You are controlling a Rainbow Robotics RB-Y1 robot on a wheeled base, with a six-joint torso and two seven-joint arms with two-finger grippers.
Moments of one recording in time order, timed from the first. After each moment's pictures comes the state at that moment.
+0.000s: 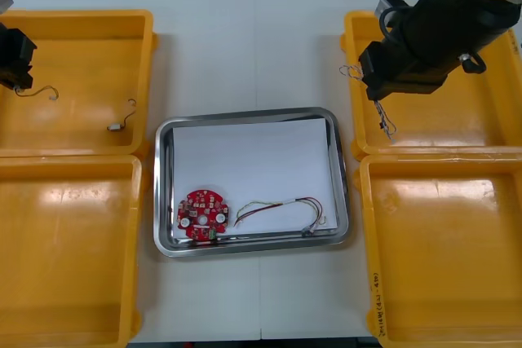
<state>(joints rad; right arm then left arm) -0.89 -0.56 0.15 -1.65 -0.90 1.91 1.07 -0.83 0.93 -0.05 -1.45 0.92 1.86 -1.29</state>
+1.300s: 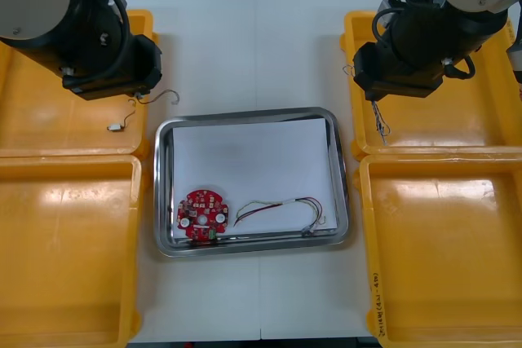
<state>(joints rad) -0.90 -0.55 0.19 -1.68 -0.82 1.92 0.95 -0.82 0.68 -0.21 -1.94 0.83 1.91 -0.72</state>
